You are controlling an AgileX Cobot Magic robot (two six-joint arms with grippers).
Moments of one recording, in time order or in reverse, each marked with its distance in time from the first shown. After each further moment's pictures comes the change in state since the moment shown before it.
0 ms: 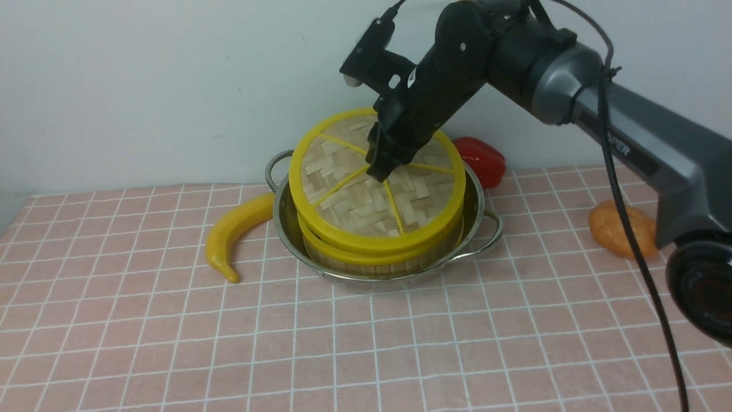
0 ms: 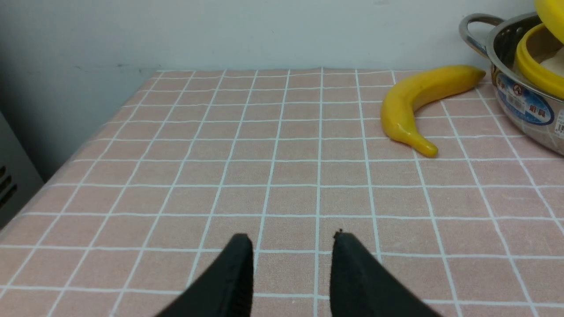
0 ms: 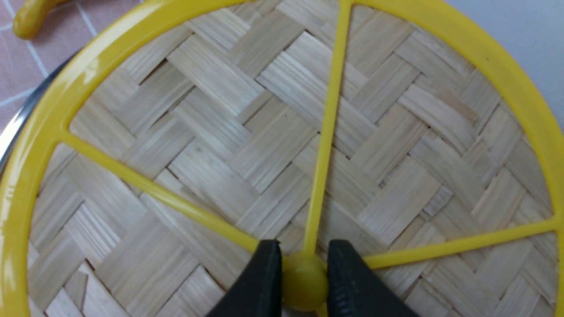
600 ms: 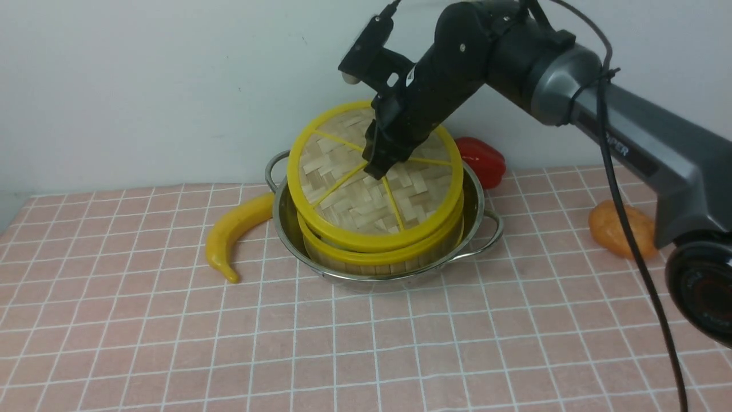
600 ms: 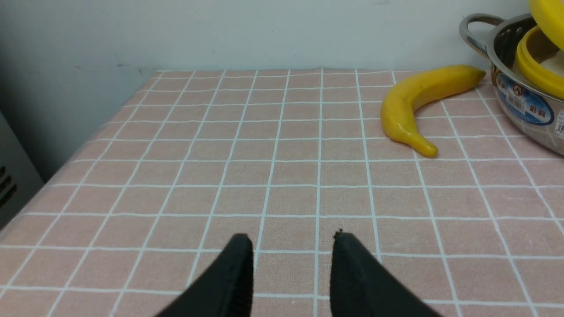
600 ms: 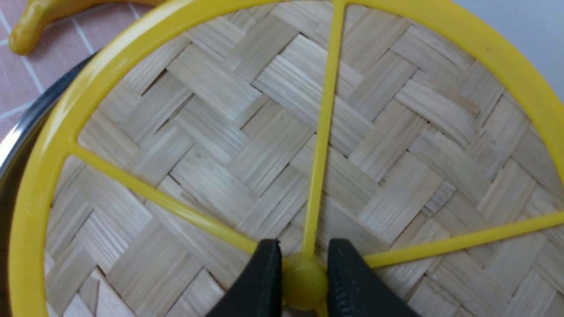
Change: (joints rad) right arm 0.000 -0.006 0.000 0.011 -0.016 -0.003; left arm 0.000 0.000 0.000 0.000 0.000 0.000
